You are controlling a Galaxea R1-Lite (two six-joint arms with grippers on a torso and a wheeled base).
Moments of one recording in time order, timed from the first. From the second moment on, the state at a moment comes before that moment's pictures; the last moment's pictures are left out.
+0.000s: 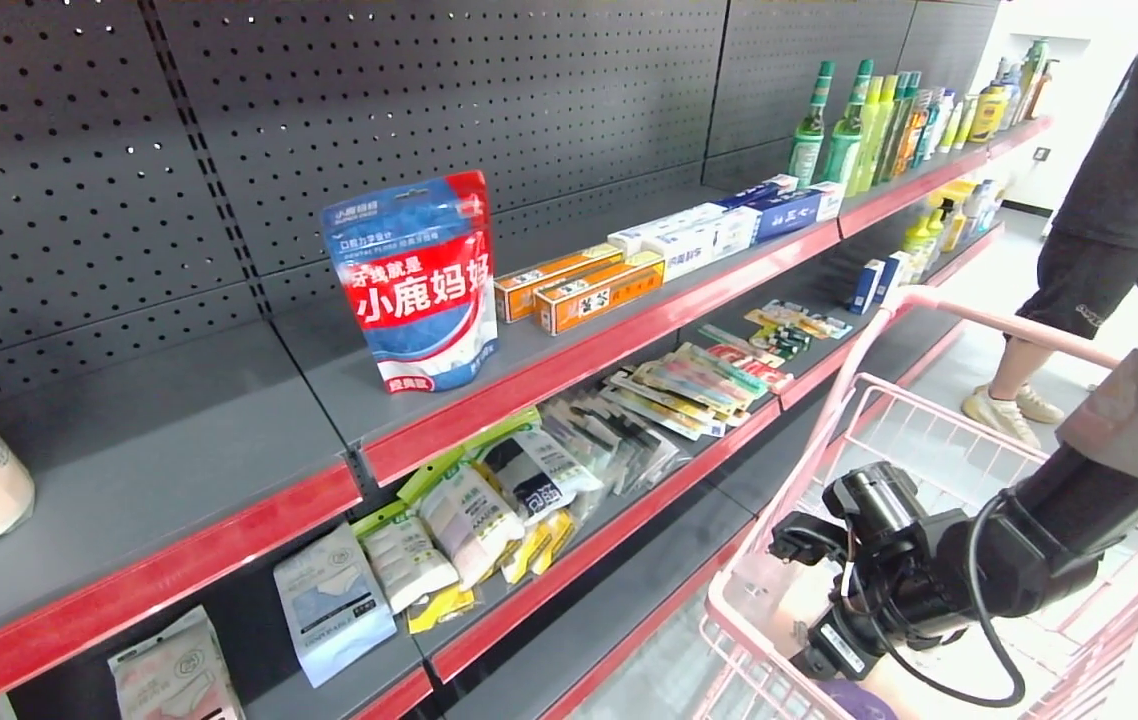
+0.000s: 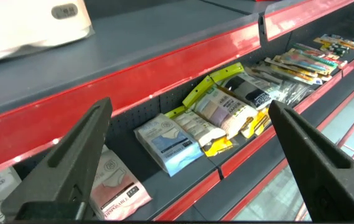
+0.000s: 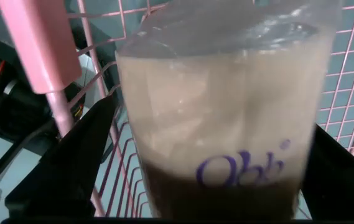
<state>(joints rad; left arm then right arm) 0.00 0.00 0.00 0.00 0.00 0.00 0.28 2.11 -0.68 -0.21 -0.01 -0.37</state>
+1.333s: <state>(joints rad) 0.00 0.00 0.00 0.00 0.00 0.00 0.31 2.18 -0.79 -0.12 -0.03 -0.46</state>
